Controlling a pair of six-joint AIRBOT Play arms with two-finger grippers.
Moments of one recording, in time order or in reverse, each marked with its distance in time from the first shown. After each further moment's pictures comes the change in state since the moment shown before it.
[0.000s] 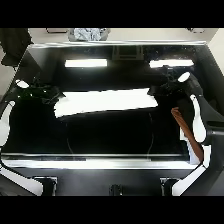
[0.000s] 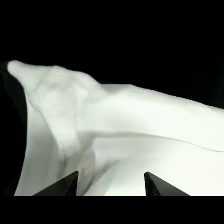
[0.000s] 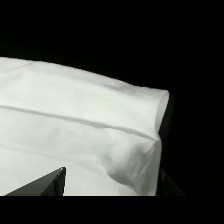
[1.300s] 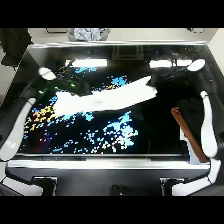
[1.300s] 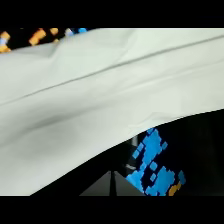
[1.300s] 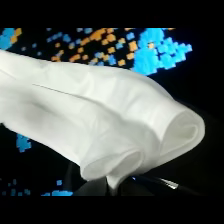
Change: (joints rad) left arm -0.414 0.098 0.058 -0.092 -0.038 0.032; right arm 0.050 0.225 0.000 0.200 0.193 0.059
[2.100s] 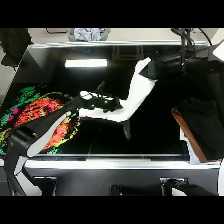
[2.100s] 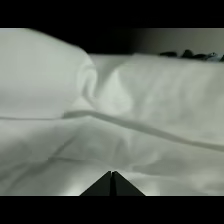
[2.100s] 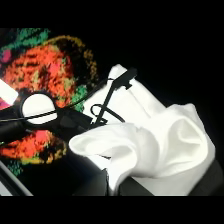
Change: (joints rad) left arm -0.261 -0.182 -0.094 -0.403 0.313 0.000; right arm 0.163 0.378 0.000 -0.043 0.077 0.162
